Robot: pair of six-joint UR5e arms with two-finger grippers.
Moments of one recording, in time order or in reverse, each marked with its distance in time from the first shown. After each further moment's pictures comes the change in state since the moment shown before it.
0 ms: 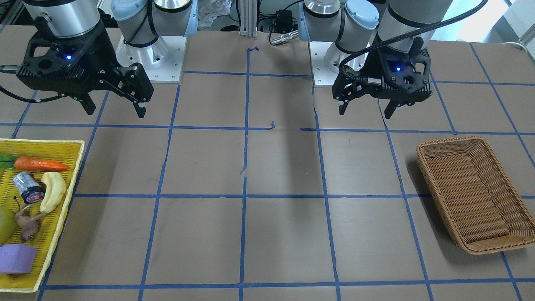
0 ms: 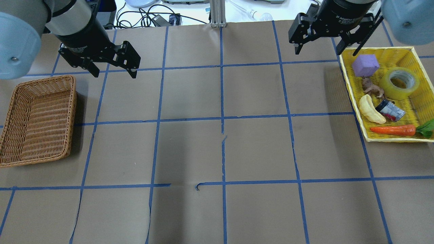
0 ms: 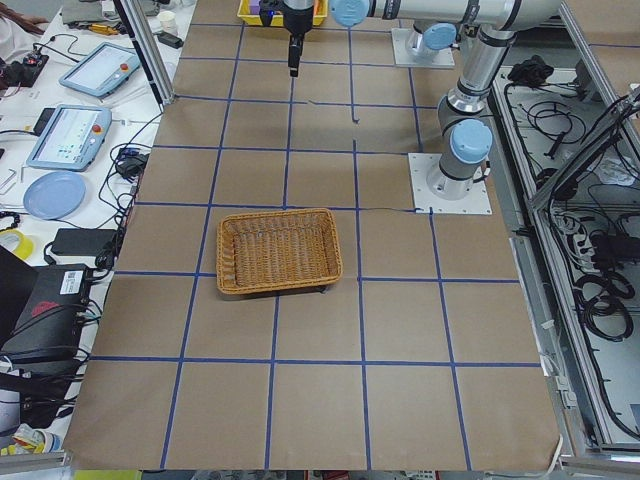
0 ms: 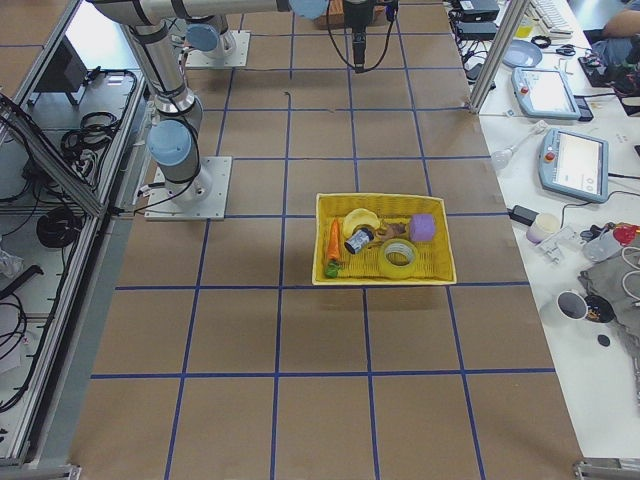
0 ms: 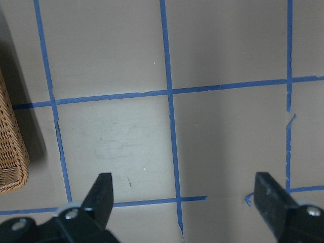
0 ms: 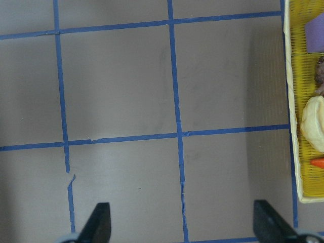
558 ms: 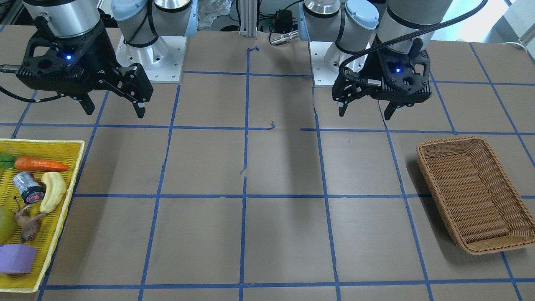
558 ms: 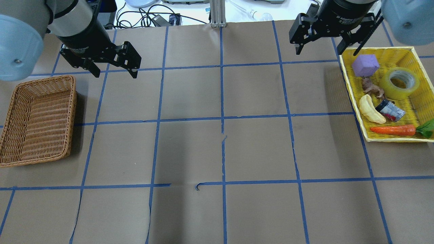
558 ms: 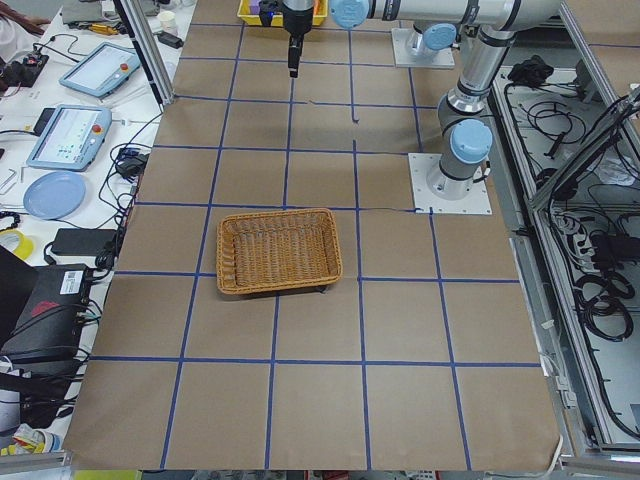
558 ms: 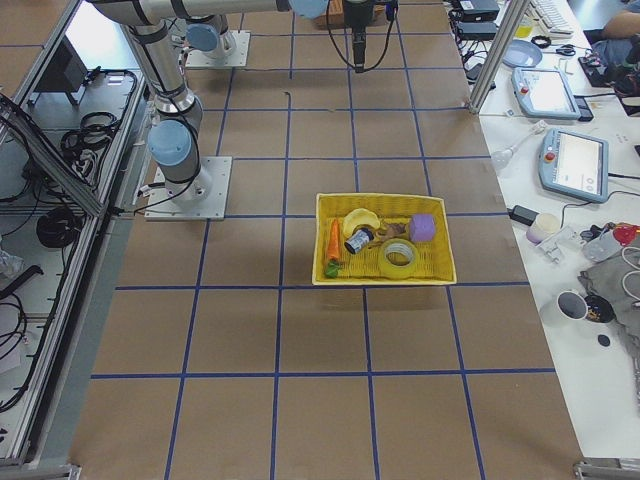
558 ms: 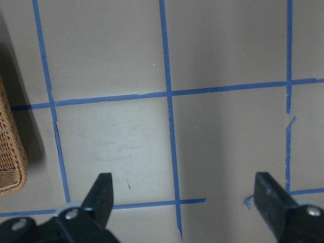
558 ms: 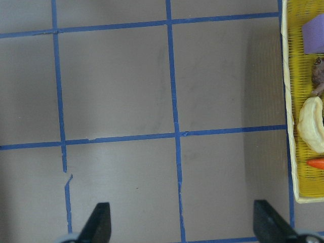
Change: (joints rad) left arm 0.000 0.000 -0.010 0.016 0.000 -0.007; right arm 0.001 -0.004 0.002 0.000 -0.008 -0.010
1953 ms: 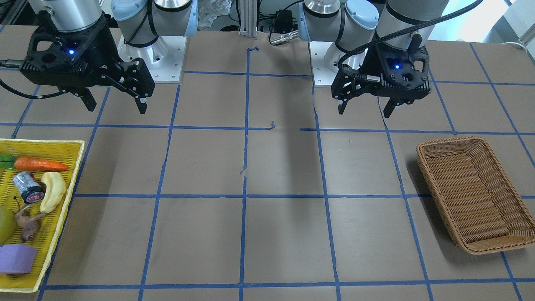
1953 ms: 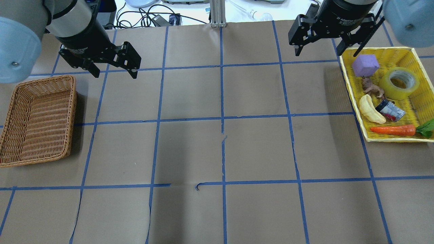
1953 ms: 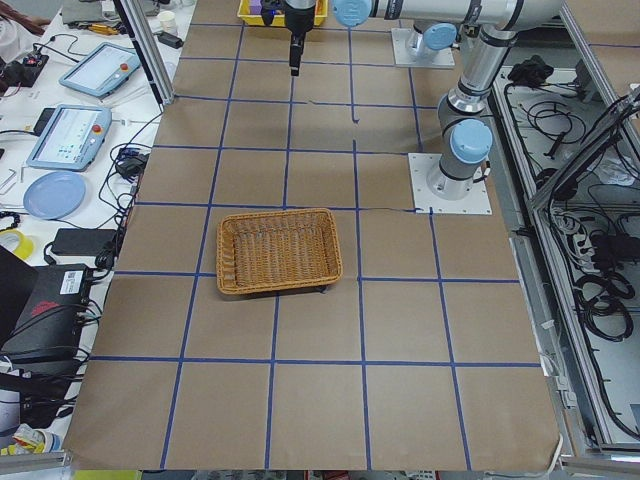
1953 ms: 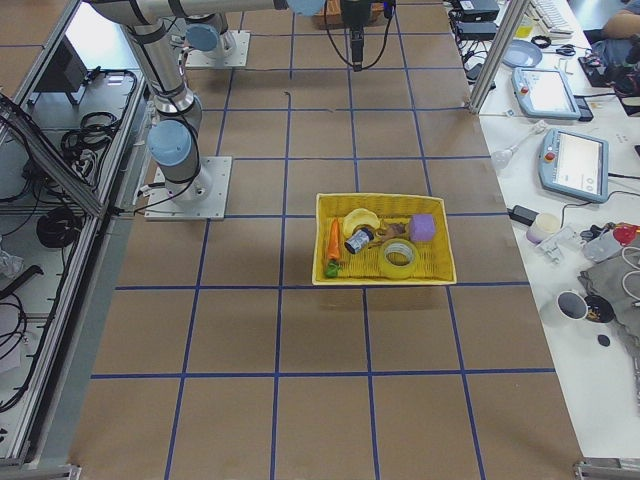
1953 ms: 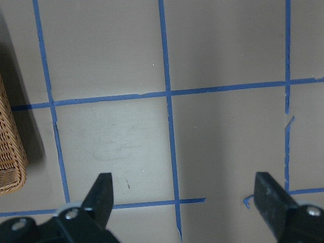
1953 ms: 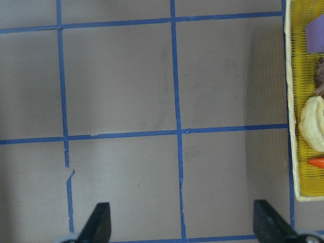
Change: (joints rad) left arm -0.003 0.012 -0.004 0.000 0.000 0.000; right arm 0.005 -0.009 0.002 0.009 0.004 -0.006
